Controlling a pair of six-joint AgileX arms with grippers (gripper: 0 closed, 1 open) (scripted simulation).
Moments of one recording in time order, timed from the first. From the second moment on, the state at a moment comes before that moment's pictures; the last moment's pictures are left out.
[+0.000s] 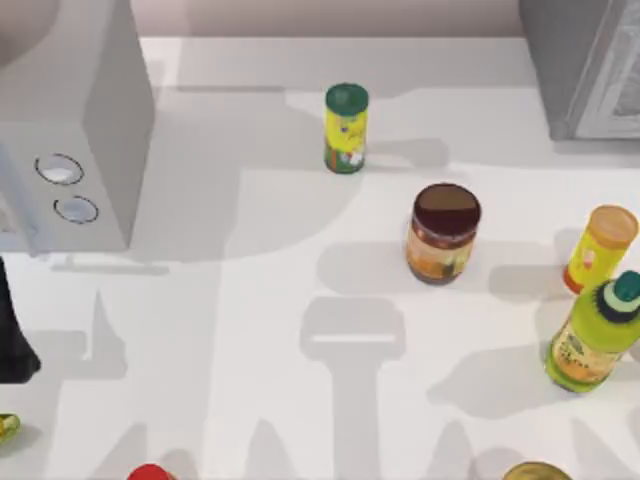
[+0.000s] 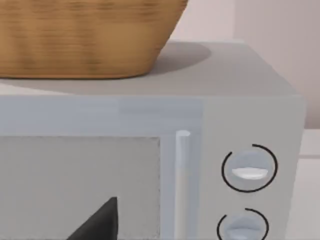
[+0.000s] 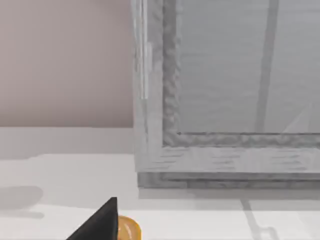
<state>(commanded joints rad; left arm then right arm) 0.00 0.00 0.00 0.00 0.00 0.00 0.00 0.00 0.00 0.00 0.00 0.00</state>
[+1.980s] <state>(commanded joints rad) 0.00 0.00 0.00 0.00 0.00 0.00 0.10 2.14 1.36 -0.62 -0.96 -1.36</state>
